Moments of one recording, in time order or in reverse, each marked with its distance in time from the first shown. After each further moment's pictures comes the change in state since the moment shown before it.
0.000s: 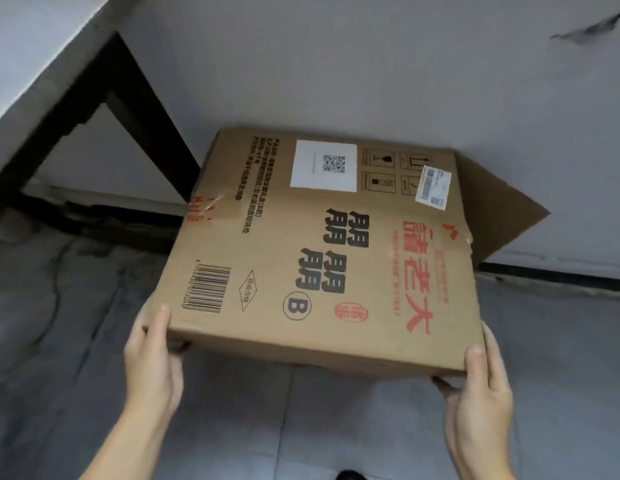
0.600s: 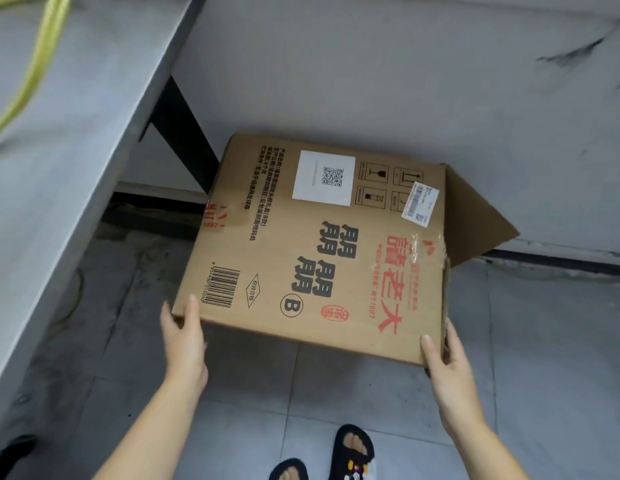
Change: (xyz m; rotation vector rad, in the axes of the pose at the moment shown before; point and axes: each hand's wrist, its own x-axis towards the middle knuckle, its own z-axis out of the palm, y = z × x) left_hand -0.015 0.020 -0.011 0.222 0.065 -0.162; right_hand -0.018 -0.012 -0.014 -0.416 -0.315 0.109
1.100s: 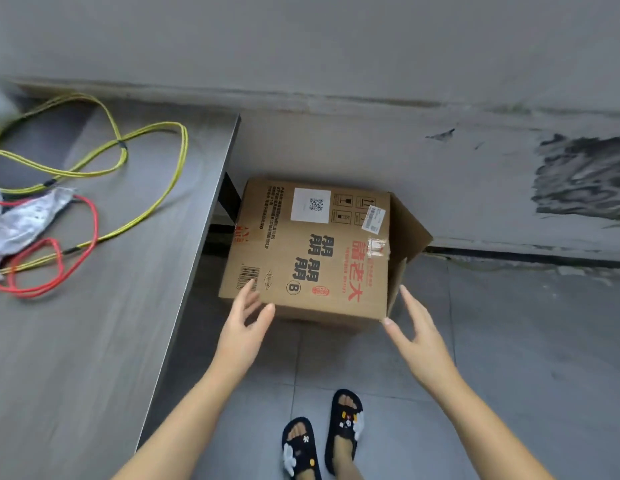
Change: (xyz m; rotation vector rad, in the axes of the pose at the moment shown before) left_hand -0.192 0.126 -0.051 0.404 -0.563 0.268; right_hand -0.164 -0.163 -0.052 -0.451 -0.238 -0.233
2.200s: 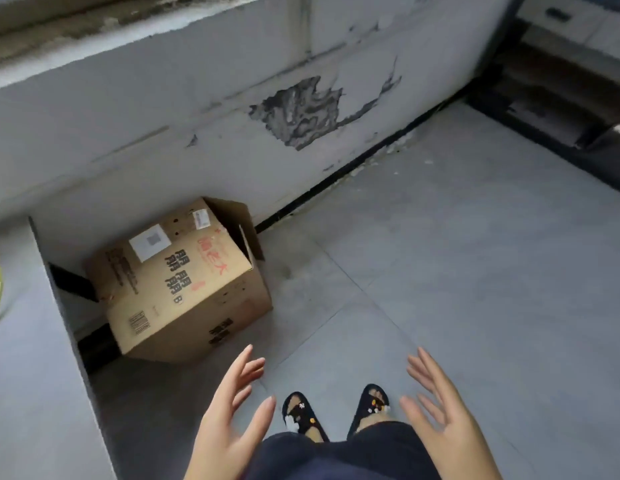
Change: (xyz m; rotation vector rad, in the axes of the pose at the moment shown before) left_hand -0.290 0.014 -0.022 0.341 -0.720 0.565; right_hand -0.448 0.023 0.063 0.502 0.824 0.178
